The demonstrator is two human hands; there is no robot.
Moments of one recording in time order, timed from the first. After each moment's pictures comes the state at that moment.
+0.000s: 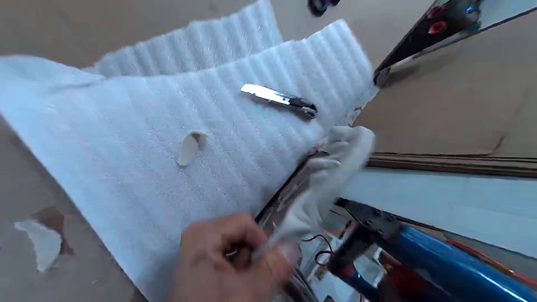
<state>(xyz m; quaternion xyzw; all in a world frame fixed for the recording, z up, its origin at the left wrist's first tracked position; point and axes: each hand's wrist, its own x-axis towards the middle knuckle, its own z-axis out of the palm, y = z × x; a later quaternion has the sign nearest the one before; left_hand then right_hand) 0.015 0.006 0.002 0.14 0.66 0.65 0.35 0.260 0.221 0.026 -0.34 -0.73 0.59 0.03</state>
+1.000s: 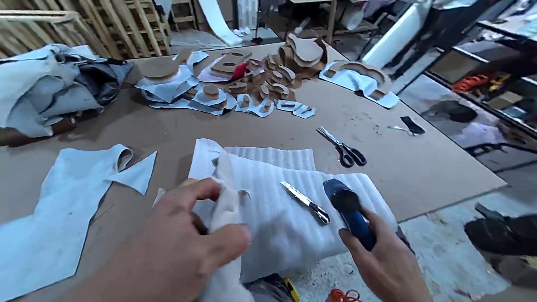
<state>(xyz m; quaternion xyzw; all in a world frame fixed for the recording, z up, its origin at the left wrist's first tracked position) 0.027 -0.015 0.165 -0.04 0.86 0.49 0.16 0.055 0.325 0.035 -0.10 -0.95 0.31 0.03</state>
